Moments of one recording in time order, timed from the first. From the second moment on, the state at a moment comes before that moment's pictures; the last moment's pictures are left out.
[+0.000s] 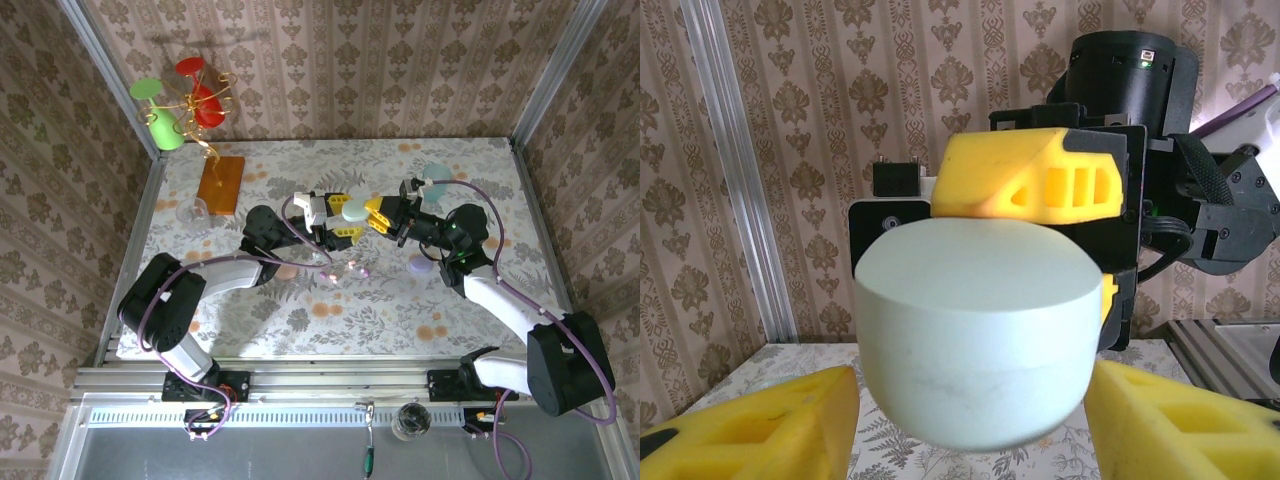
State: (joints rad) left arm -0.69 1.62 0.79 1.16 0.83 -0.12; right arm 0.28 1.23 0.63 0.85 -0.87 1.69
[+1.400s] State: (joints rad) left arm -0.68 1.62 0.79 1.16 0.83 -0.15; right arm 0.27 1.21 0.66 0.64 -0.86 1.53
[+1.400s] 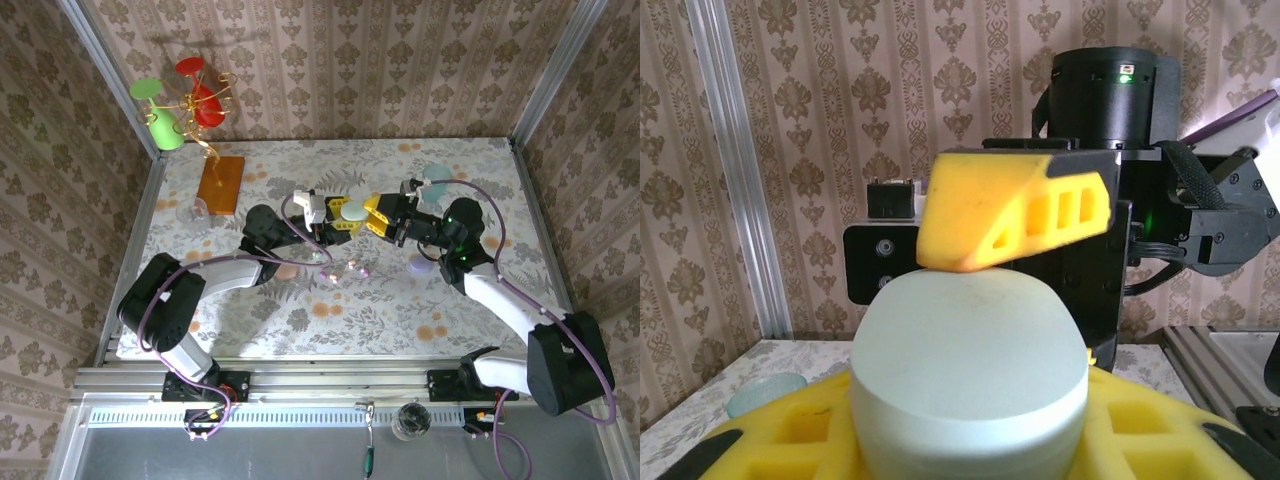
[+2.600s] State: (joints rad) left arm -0.69 1.37 0.66 0.81 0.91 -0.09; right arm 0.64 1.02 1.03 -0.42 -0.15 0.05
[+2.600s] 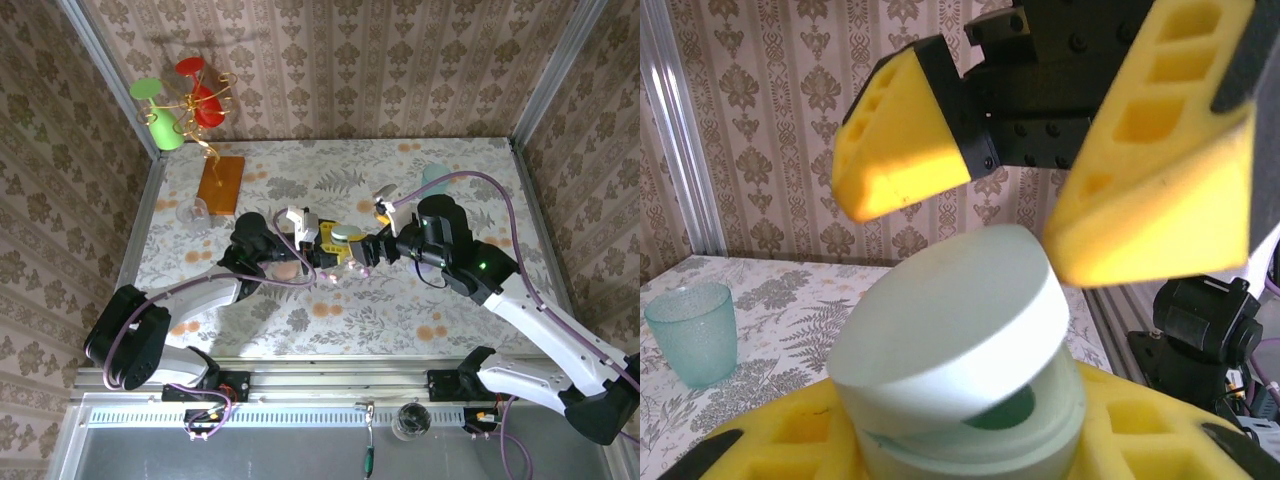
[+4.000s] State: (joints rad) left arm -0.49 1.42 0.58 1.04 0.81 -0.17; right arm 0.41 0.95 0.78 -0.31 -0.10 0.60
